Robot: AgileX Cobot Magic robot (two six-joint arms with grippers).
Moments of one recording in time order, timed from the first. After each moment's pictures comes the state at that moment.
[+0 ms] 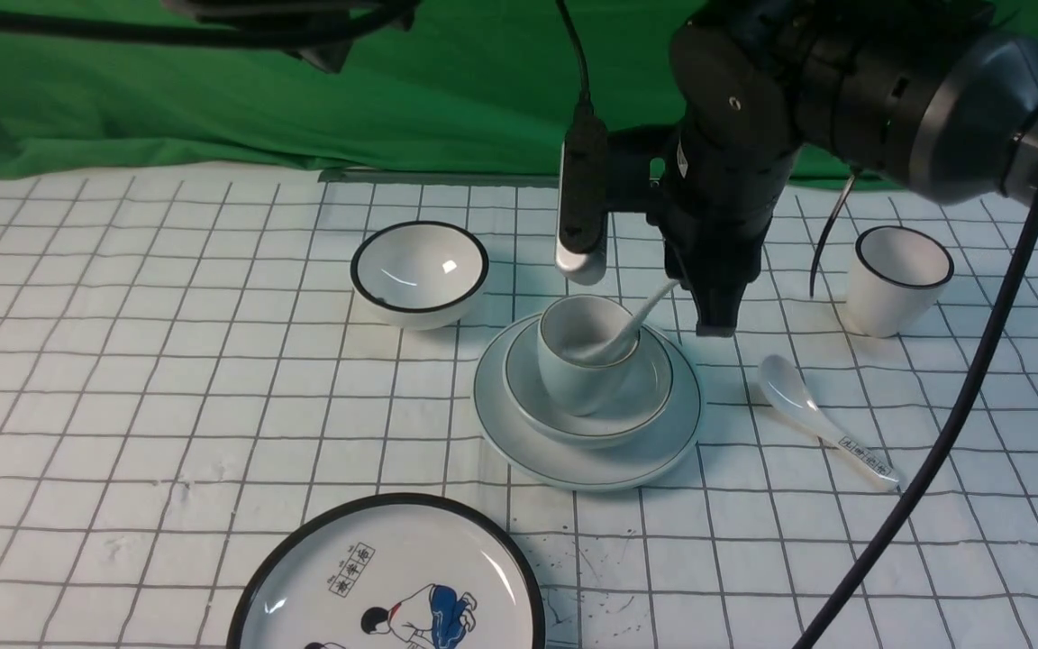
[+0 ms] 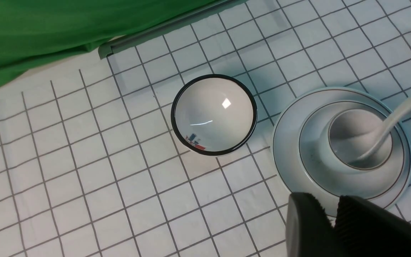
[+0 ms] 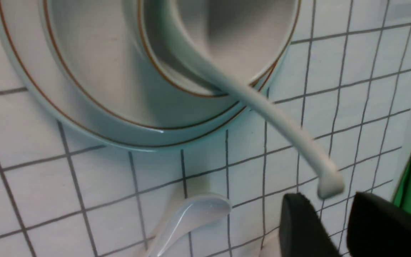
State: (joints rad) right arm 0.61 1.96 -1.79 -0.36 1.00 -0.76; left arm -0.52 1.54 -1.82 0.18 1.23 -0.10
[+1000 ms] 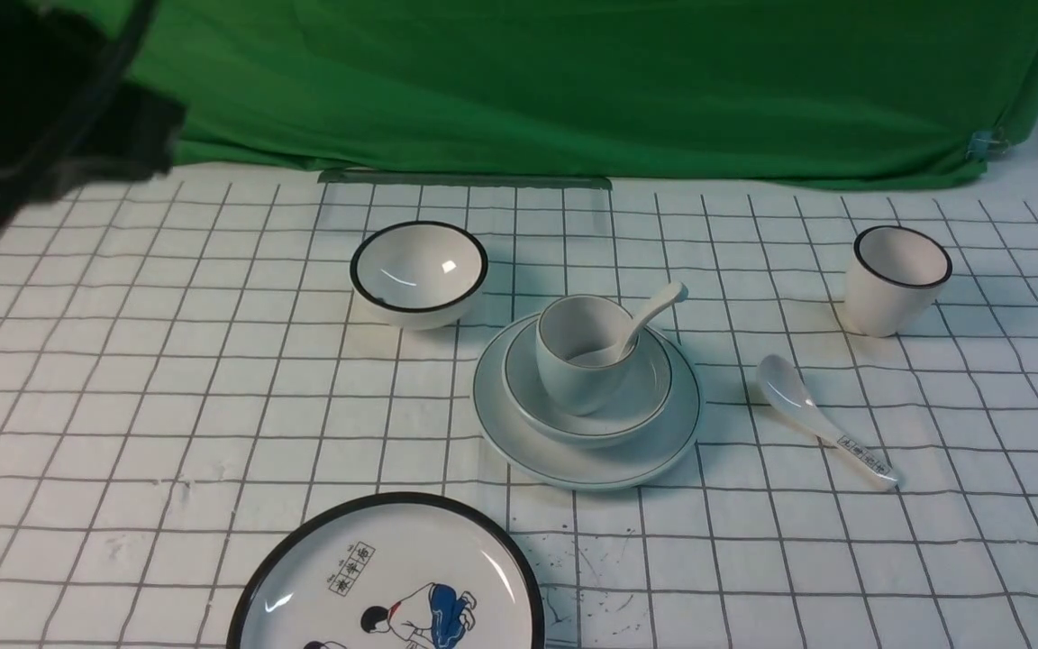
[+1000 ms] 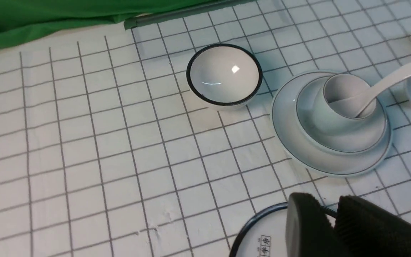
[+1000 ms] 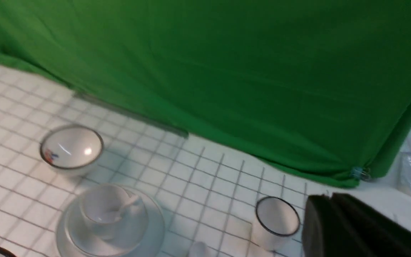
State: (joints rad) right arm 0.59 0.65 -1.11 -0.40 0.70 0.26; left arm -0.52 0.89 -1.14 0.21 0.99 -0.29
